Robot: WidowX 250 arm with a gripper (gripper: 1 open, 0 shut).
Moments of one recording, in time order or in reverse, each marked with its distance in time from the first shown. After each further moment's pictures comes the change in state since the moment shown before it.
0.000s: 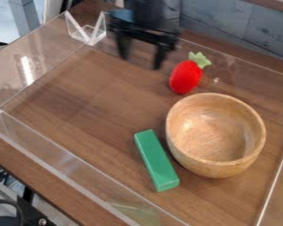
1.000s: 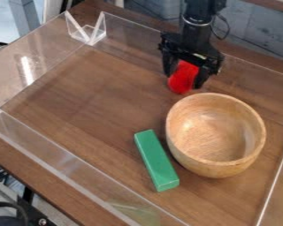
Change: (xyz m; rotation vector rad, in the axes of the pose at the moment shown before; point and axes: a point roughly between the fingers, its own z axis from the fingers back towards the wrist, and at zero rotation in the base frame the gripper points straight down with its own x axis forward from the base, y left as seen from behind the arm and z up) arm 0.038 -0.040 -0.042 -0.001 0.026 -0.124
